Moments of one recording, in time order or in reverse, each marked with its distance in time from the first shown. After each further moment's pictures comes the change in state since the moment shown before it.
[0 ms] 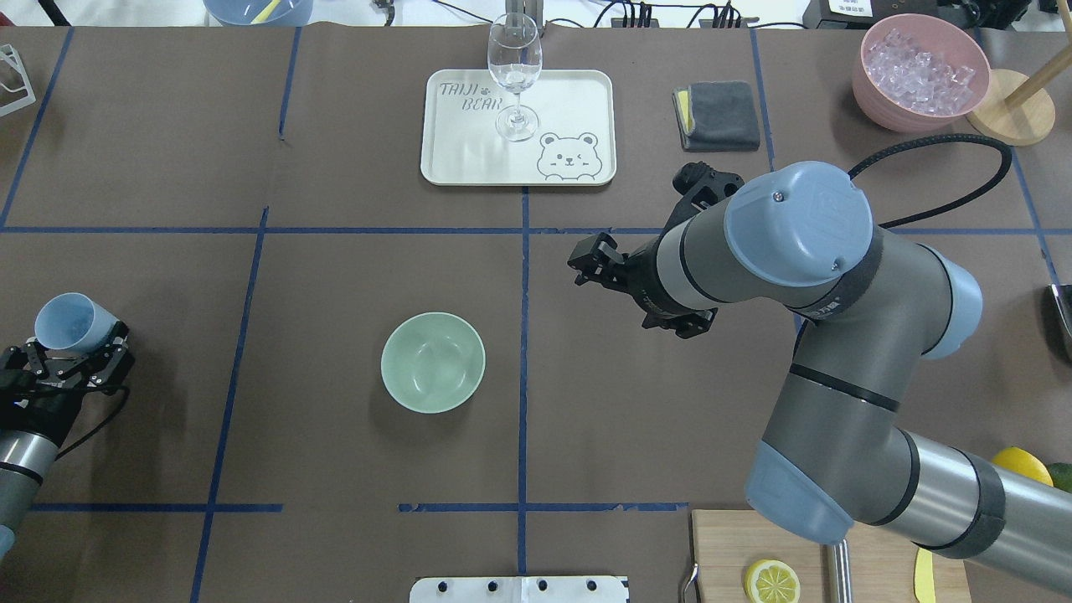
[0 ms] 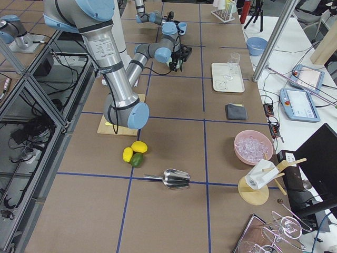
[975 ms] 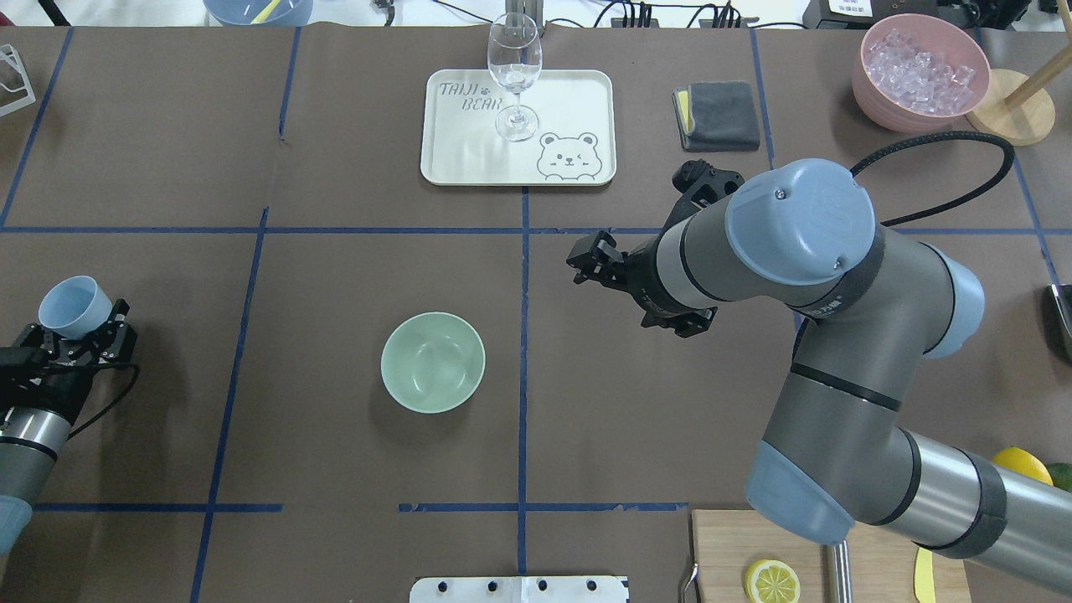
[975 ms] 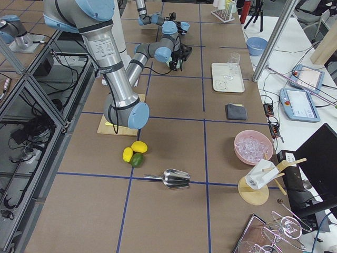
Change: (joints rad) left arm -0.039 -0.041 0.020 -0.033 -0.026 0.046; right arm 0.002 0.002 0.003 -0.002 0.002 0.000
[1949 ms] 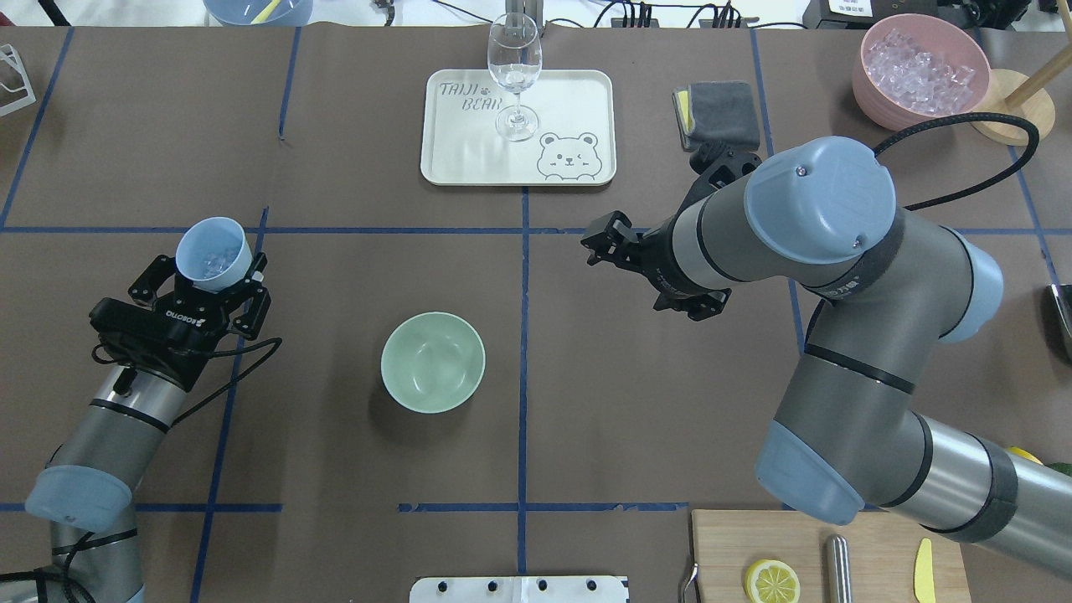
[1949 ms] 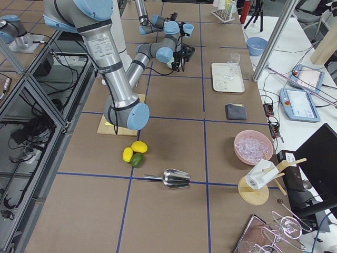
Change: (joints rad) left arm -0.025 -0.246 -0.214 -0.133 -0.056 0.785; right arm 0.038 -0.011 0.002 -0.002 0.005 -0.001
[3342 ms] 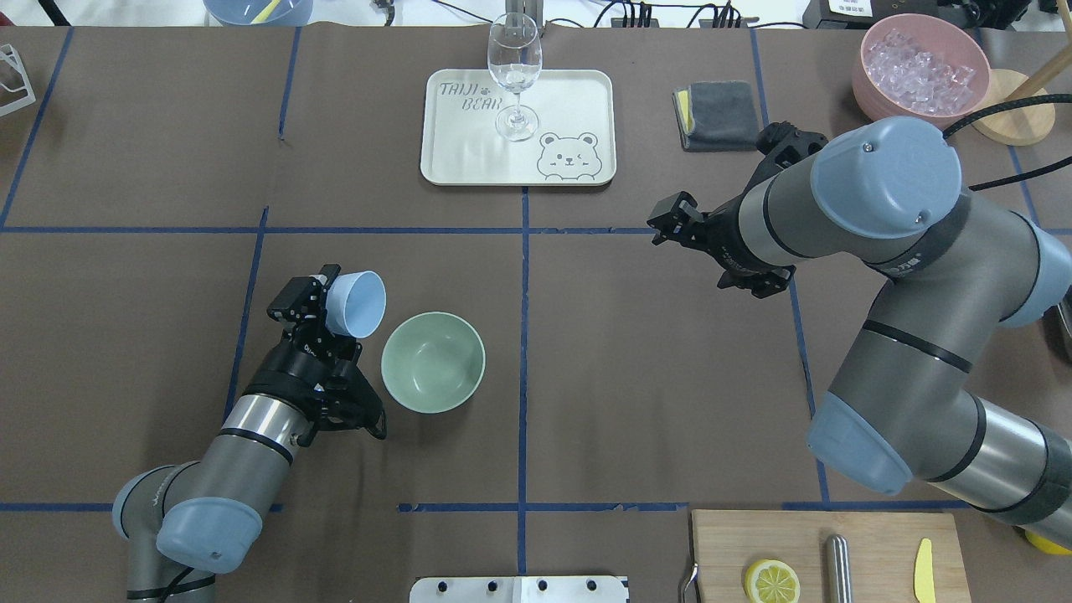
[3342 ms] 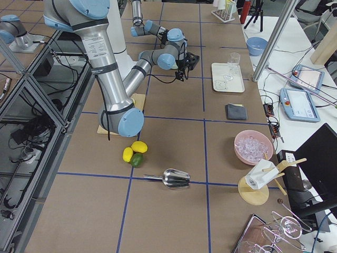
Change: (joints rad) left arm 0.111 -0.122 -0.115 0.500 0.011 0.837; right arm 0.074 -0.093 0.012 -0.008 0.002 -0.063
